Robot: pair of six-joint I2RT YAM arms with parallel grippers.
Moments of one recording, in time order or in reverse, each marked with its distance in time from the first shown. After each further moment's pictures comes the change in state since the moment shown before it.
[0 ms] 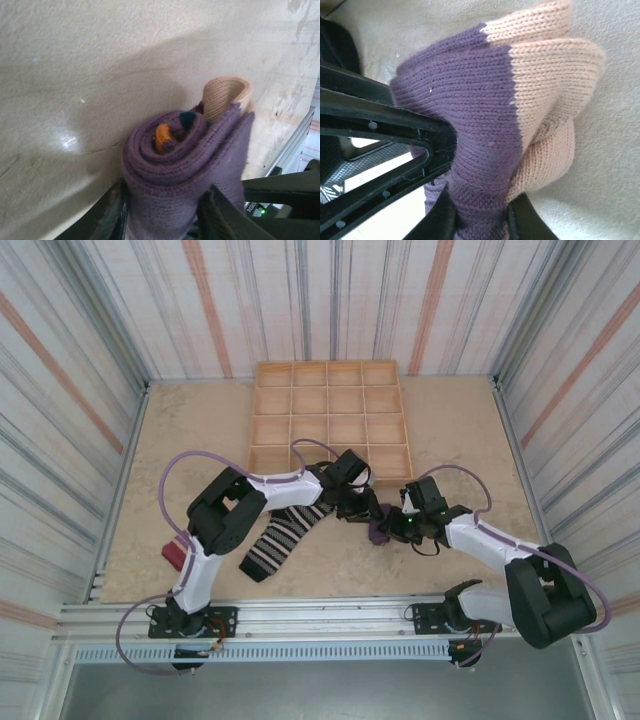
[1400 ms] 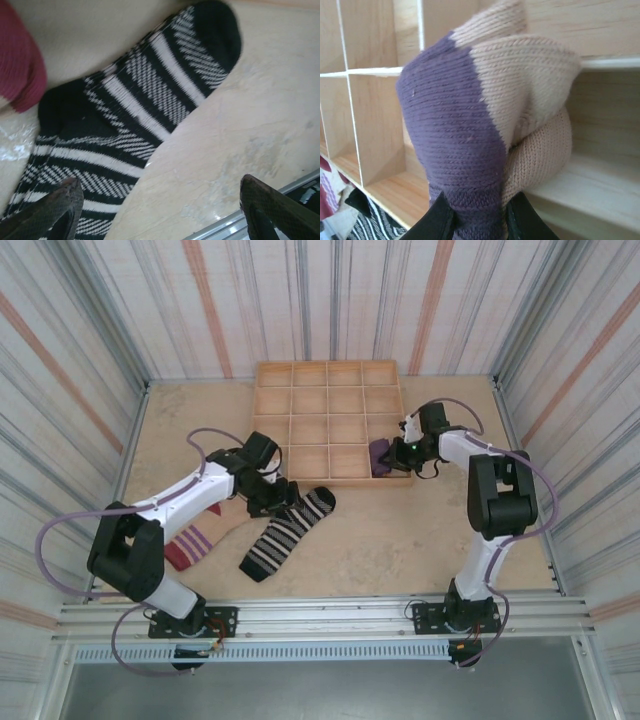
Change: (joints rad) left arm 0.352 -0.583 -0.334 -0.521 -0.160 0.233; right arm -0.289 0.679 0.745 -0.151 -0.260 -0.384
